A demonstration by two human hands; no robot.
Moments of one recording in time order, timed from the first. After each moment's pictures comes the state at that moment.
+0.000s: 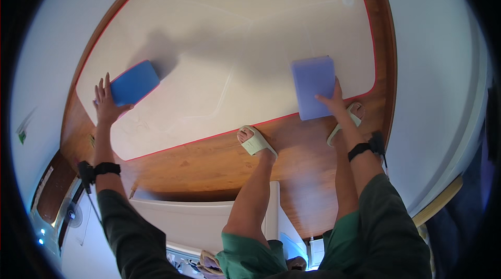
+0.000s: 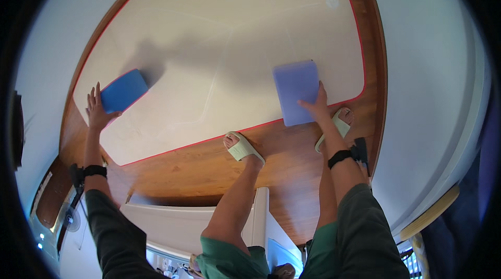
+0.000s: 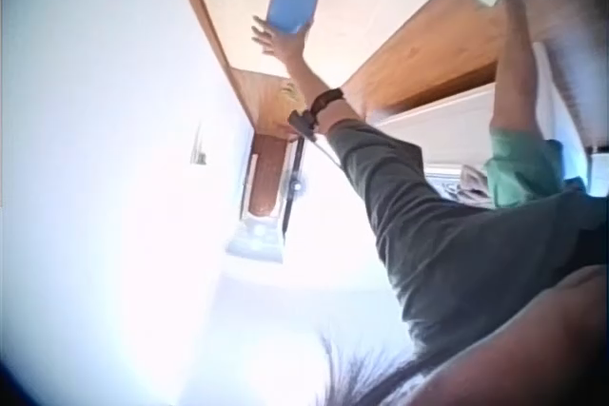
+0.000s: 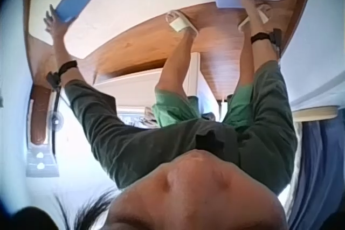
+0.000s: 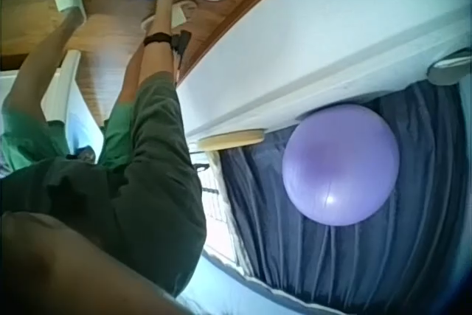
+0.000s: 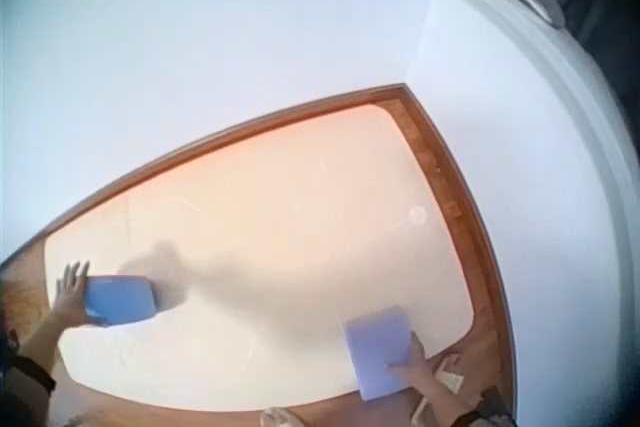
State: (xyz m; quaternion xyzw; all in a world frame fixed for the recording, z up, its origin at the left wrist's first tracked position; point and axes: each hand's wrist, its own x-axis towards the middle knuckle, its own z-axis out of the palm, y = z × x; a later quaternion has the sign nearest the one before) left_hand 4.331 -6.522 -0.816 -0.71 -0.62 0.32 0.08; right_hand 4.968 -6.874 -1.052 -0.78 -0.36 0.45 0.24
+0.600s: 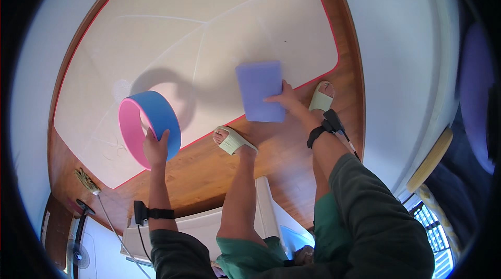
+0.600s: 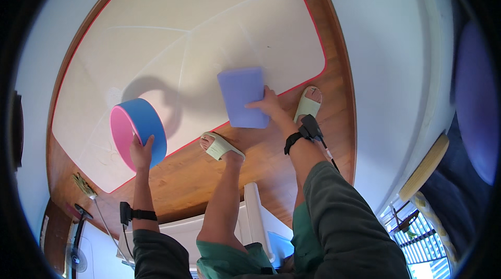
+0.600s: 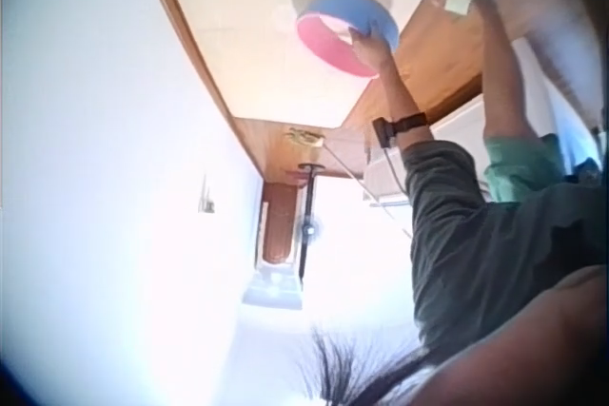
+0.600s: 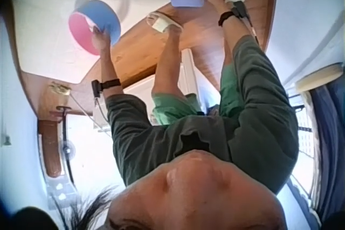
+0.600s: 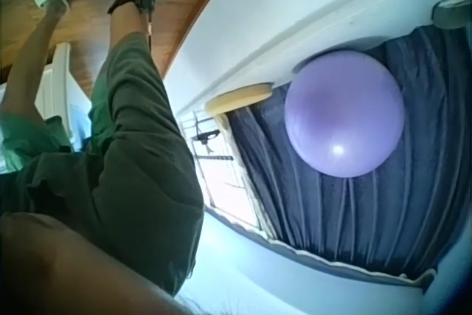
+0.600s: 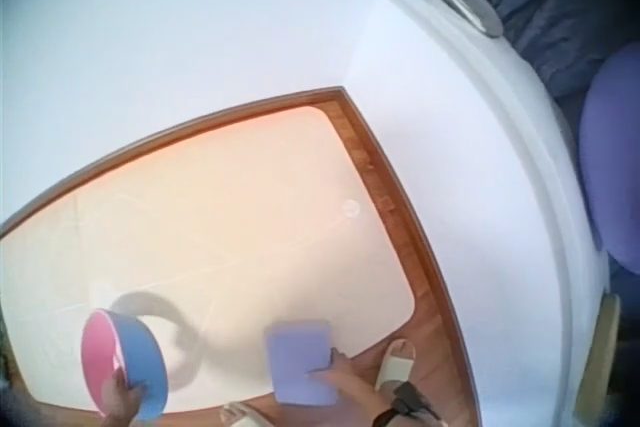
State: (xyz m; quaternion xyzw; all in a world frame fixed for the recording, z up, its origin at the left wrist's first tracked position) left_hand 4.474 -6.715 -0.857 -0.63 -0.70 0.09 -0.31; right_hand 4.902 -6.869 -1.005 -0.78 -0.22 0.56 0.16
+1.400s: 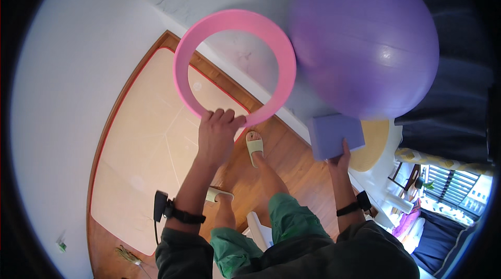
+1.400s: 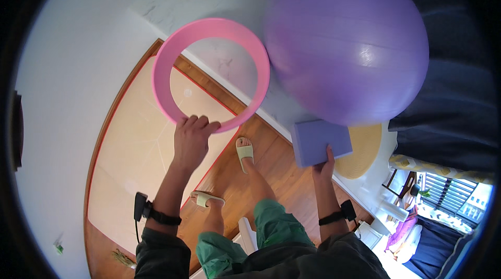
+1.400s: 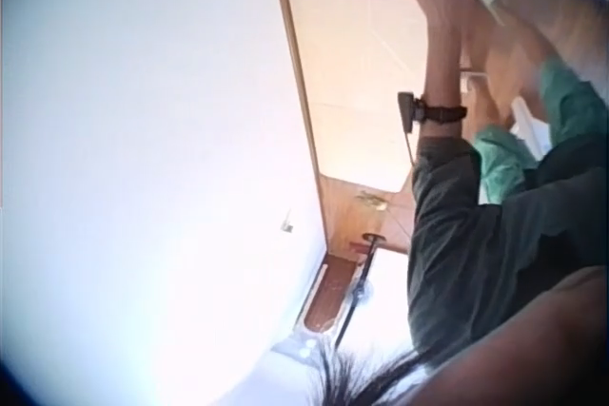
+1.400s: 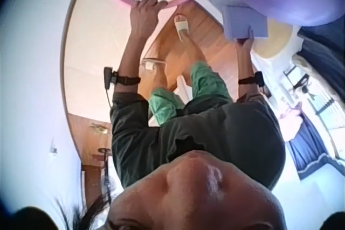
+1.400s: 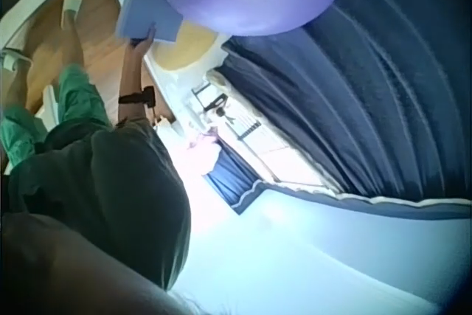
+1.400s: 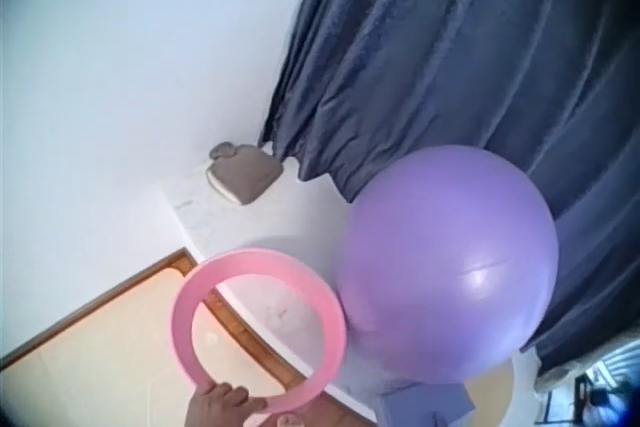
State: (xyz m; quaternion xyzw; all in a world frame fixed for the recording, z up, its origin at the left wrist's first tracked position) left_hand 5.011 -6.677 -0.488 -0.96 -0.12 -0.11 -0.24; right_hand 5.166 -7.078 -0.539 -0.53 0.27 0.18 0.78
